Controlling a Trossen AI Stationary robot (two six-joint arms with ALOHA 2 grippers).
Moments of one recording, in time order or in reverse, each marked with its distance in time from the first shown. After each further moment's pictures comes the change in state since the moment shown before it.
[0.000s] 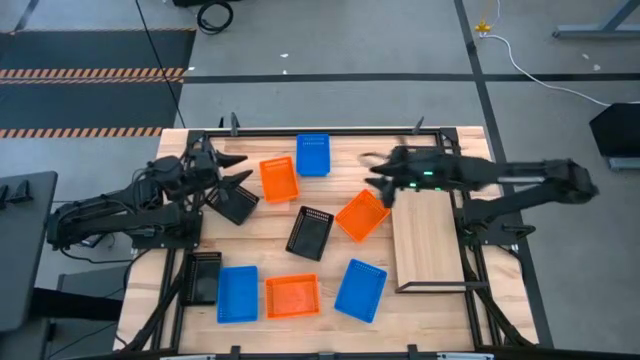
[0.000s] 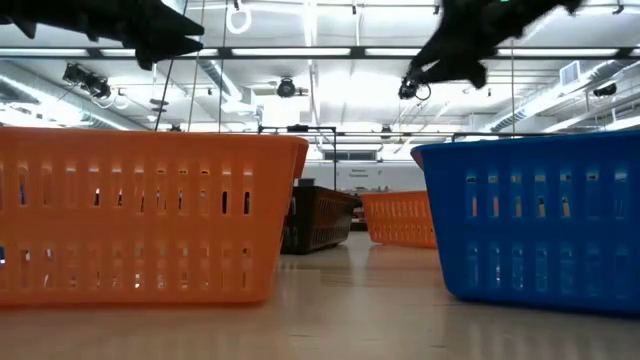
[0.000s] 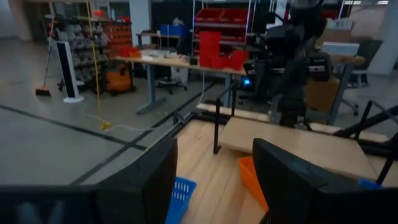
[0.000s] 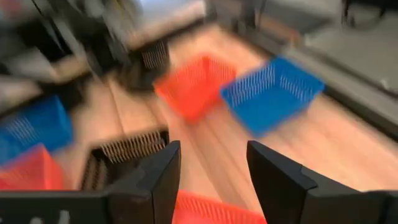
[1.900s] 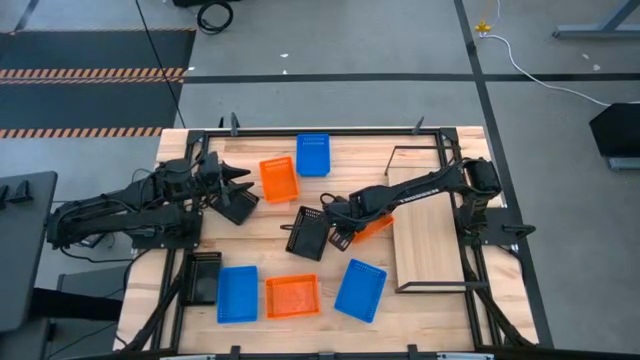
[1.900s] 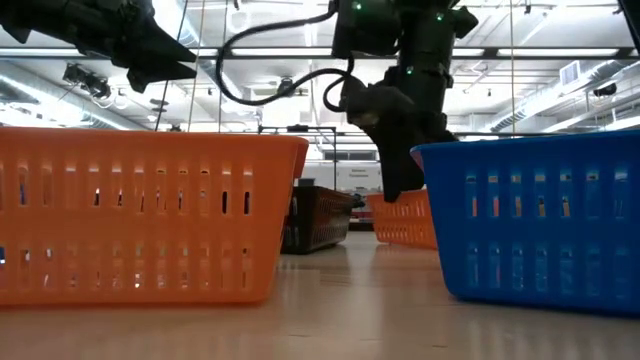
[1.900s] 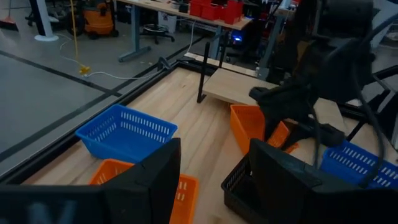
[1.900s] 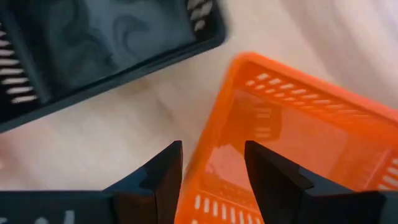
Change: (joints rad) left arm -0.012 0.000 0.001 -0.195 0.056 -0.124; right arm 0.184 0.842 0.494 -0.489 -0.093 0.396
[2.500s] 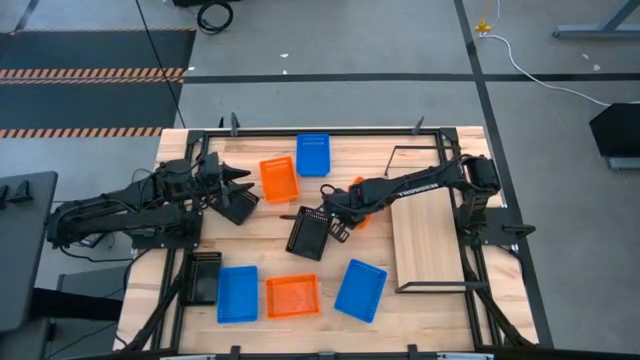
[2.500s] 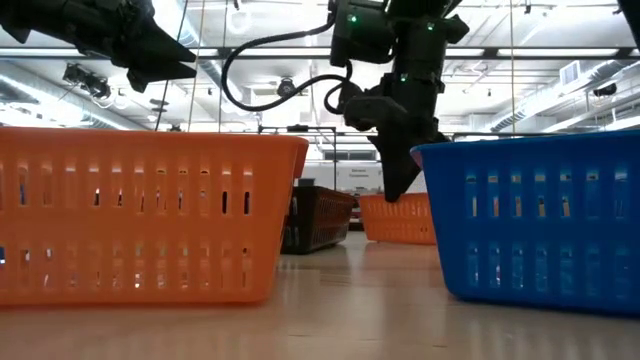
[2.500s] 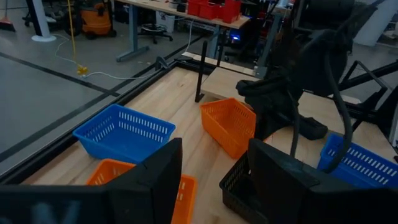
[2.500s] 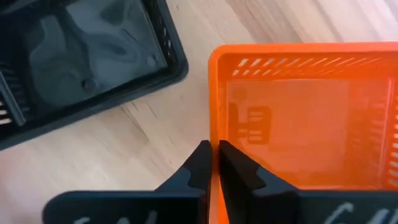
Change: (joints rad) left arm -0.007 0.000 0.000 -0.002 0.002 0.004; right arm -0.062 -0.004 0.015 -0.016 -0.001 -0.061
